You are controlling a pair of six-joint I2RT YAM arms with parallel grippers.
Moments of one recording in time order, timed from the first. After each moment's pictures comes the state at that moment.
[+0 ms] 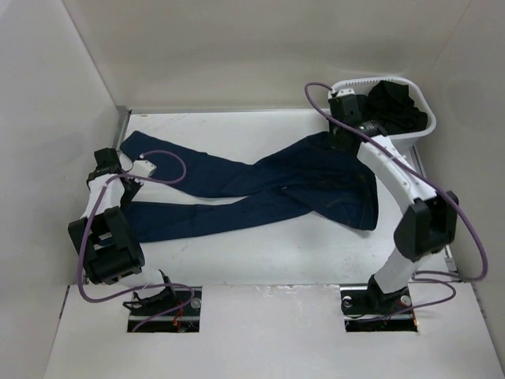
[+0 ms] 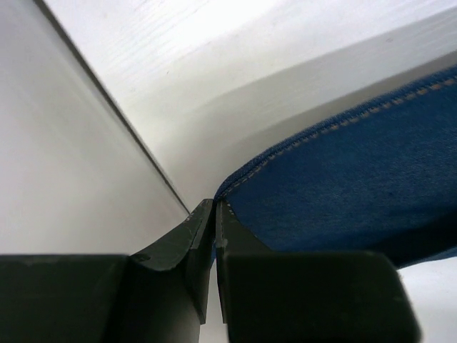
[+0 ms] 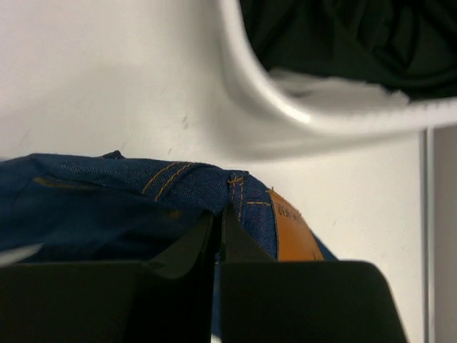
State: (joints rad) left arm 0.39 1.53 1.03 -0.61 -0.01 0.94; right arm 0.34 1.65 1.55 -0.65 0.43 0.10
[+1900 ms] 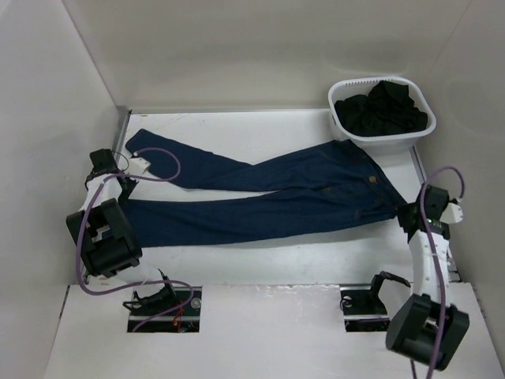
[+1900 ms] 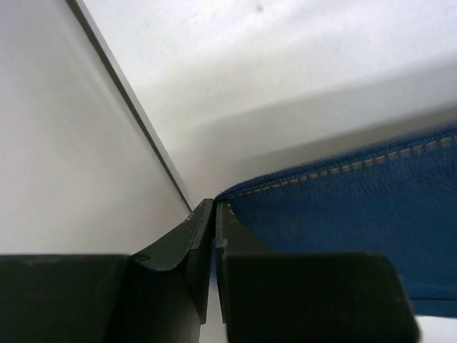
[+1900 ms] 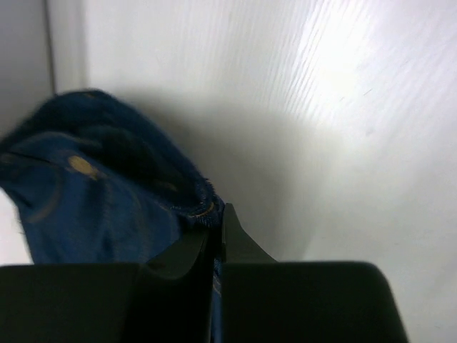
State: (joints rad) left arm 0.44 1.57 1.00 -0.47 0.00 0.93; right arm -0.36 0.93 0.56 -0.46 0.16 1.00
